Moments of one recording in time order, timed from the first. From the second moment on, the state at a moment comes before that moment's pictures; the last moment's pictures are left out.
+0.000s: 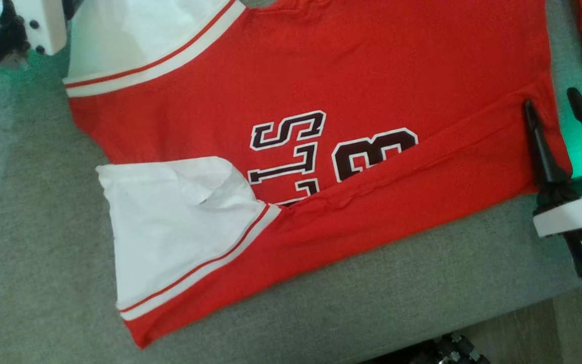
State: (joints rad) left arm -1.21 0.62 -0.75 0.39 -0.94 -0.06 0.78; right arm -0.28 -0.45 0.18 0.19 0.42 0.13 -0.19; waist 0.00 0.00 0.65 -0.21
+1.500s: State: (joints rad) left arm -1.23 0.62 -0.84 0.34 -0.94 -0.12 0.71; right arm -0.96 -0.57 0.39 0.44 0.76 0.13 0.64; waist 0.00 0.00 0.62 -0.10
